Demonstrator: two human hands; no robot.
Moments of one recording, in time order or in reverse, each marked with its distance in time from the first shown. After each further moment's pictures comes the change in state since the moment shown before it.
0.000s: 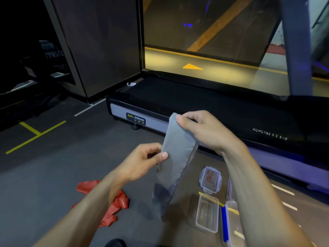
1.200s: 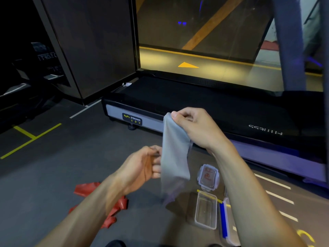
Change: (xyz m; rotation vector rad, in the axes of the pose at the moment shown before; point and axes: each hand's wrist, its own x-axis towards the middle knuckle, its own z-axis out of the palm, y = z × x) left_hand -0.007 0.022 0.024 -0.638 -0.002 -0.386; right_hand 0.001 0.007 0.009 0.056 0.172 0.070
